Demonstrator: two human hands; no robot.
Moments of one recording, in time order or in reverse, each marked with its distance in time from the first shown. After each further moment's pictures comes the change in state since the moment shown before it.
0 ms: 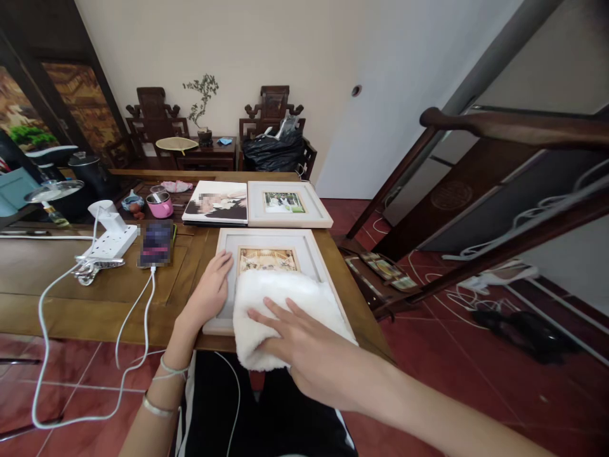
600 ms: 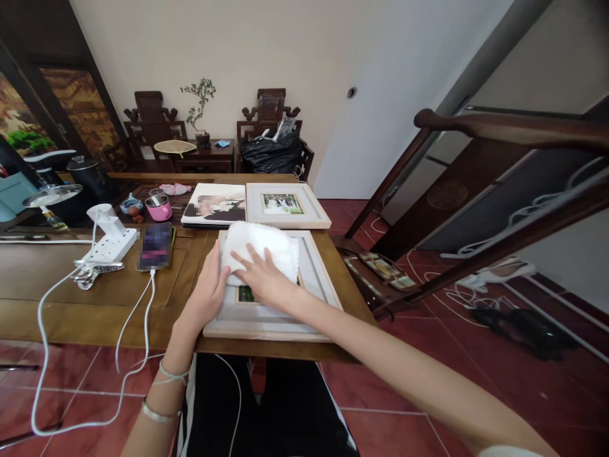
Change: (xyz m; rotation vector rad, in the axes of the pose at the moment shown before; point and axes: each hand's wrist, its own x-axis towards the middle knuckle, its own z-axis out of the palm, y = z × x) left_hand -0.002 0.007 -0.004 -0.171 0.145 -0.067; right_hand 0.101 0.058 0.004 -0.277 0.155 0.159
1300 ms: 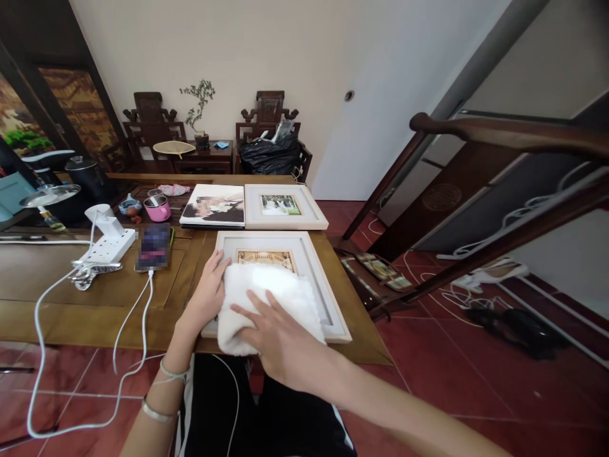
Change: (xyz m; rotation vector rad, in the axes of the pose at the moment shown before) left_hand 0.002 -0.011 0.006 0.152 -0.073 0.017; right_hand -0.081 -0.049 -0.024 0.265 -0.061 -0.104
